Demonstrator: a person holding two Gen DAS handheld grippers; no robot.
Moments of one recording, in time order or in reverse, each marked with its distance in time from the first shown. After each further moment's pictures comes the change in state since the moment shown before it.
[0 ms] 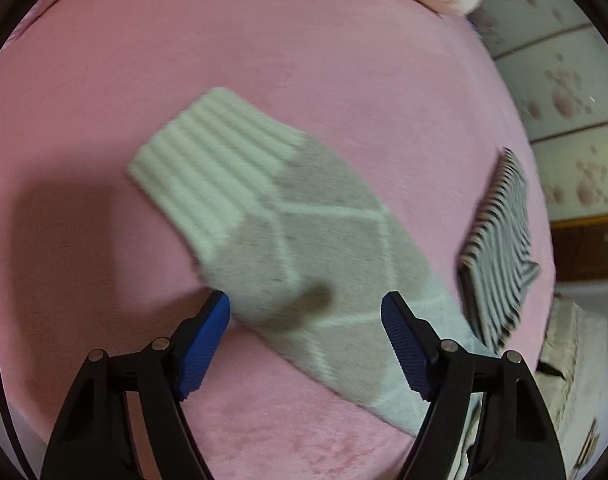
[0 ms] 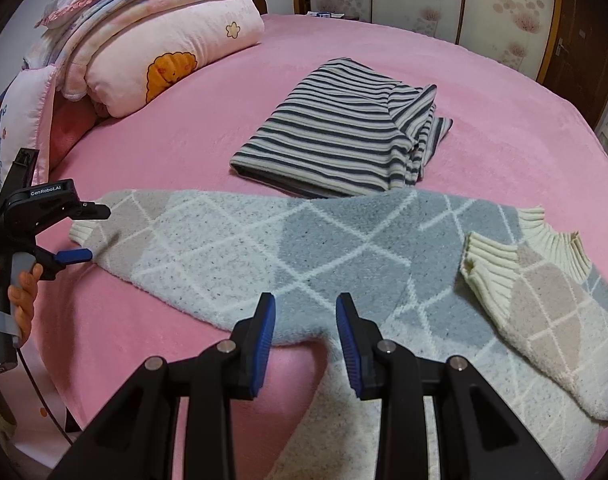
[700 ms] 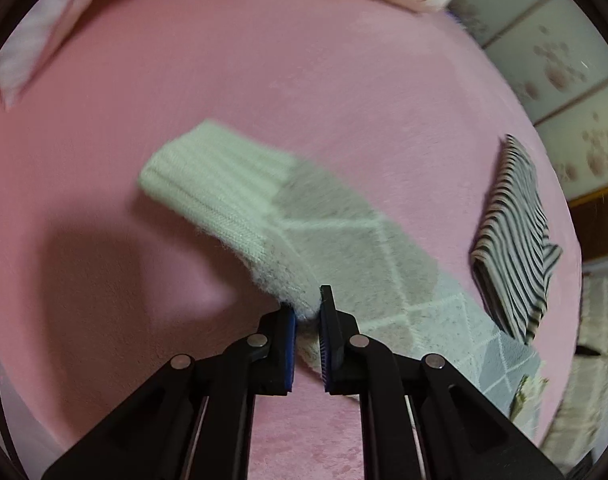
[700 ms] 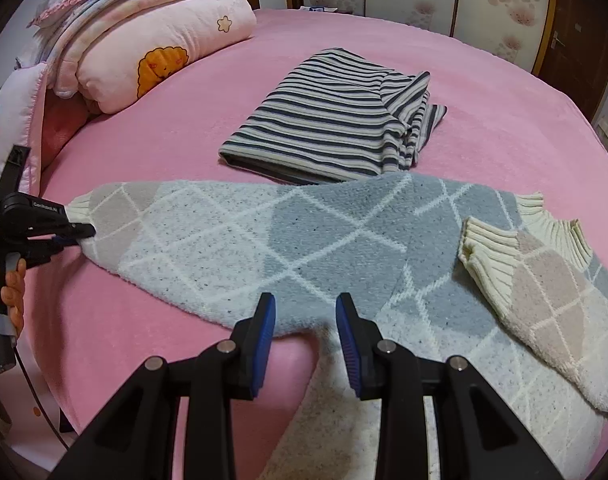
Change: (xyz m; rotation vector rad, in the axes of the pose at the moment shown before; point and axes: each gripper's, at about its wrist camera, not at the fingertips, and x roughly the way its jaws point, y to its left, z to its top) left arm -0.009 -0.035 -0.012 0.179 -0.124 0.090; right arm 0.006 -0.005 -0.007 0.017 0.008 -0.020
